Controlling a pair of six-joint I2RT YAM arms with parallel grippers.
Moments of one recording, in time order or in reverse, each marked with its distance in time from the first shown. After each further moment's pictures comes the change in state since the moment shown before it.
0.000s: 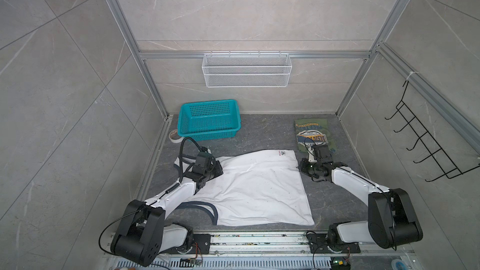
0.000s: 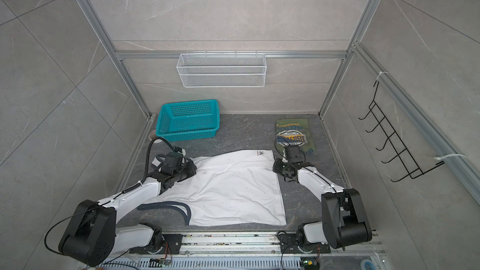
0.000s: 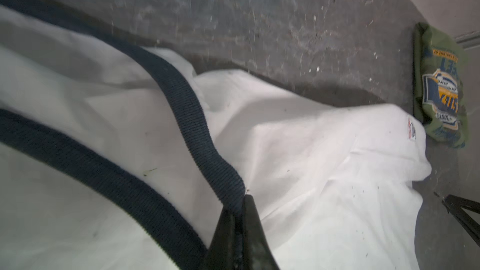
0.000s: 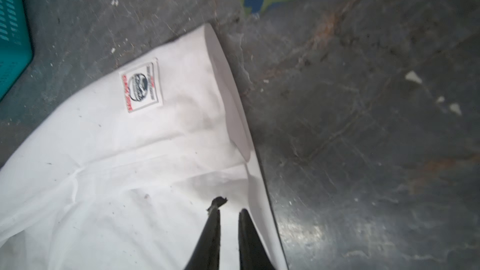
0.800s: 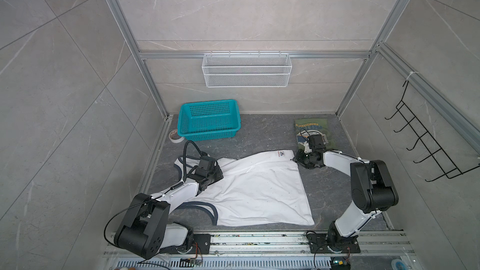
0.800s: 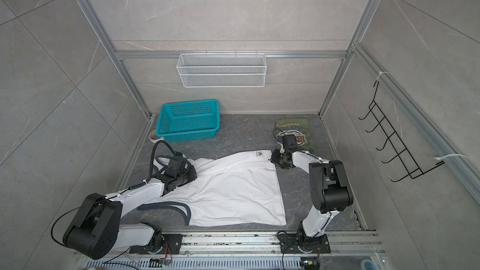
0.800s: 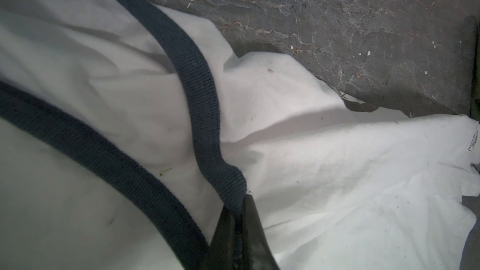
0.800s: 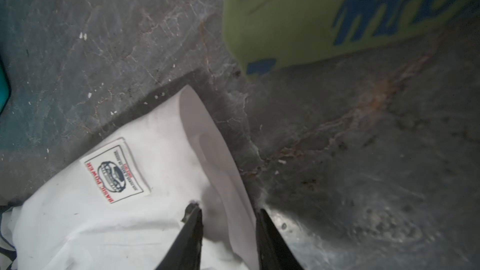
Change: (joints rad) left arm -0.013 0.071 -0.002 0.004 -0.079 -0.029; right arm -0.048 0.359 0.285 -0.021 -0.072 0.003
